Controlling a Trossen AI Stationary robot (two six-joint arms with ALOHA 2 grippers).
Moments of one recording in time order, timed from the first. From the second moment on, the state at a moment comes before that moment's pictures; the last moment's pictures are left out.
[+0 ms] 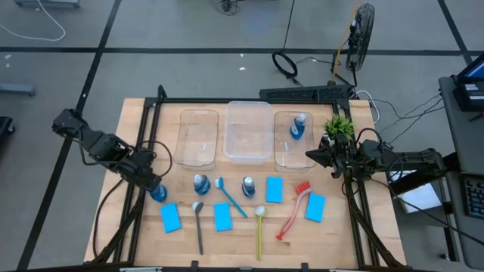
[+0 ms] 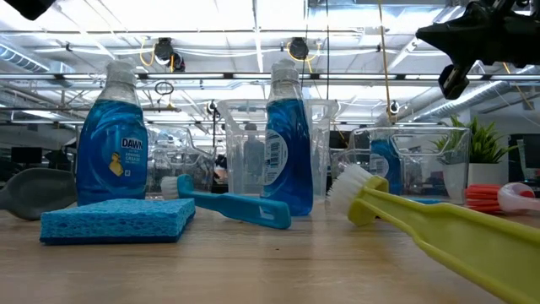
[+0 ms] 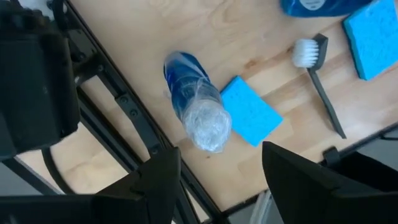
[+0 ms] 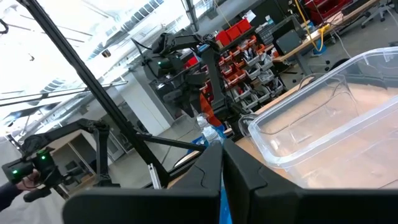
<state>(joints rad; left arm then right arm) -0.56 0.92 1.07 -1.53 0.11 -1.67 0.03 0.16 0.12 0.20 0.05 0.62</state>
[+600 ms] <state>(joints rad) -0.59 1.07 1.07 -1.56 0.09 -1.58 0.03 0.16 0.12 0.20 0.05 0.62</state>
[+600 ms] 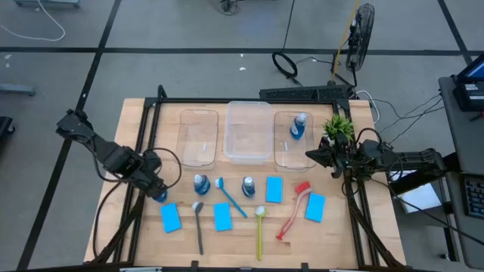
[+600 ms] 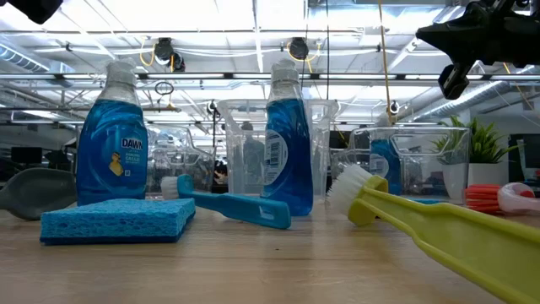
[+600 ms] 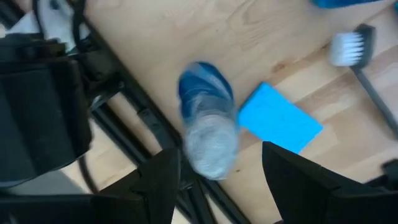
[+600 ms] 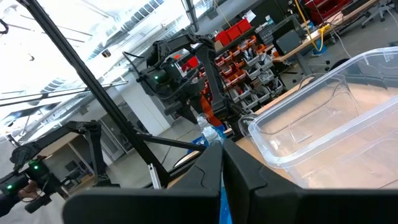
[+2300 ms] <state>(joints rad) -0.59 1.07 0.93 -1.51 0.09 -1.61 0.03 0.16 0.12 0.20 0.05 0.62</state>
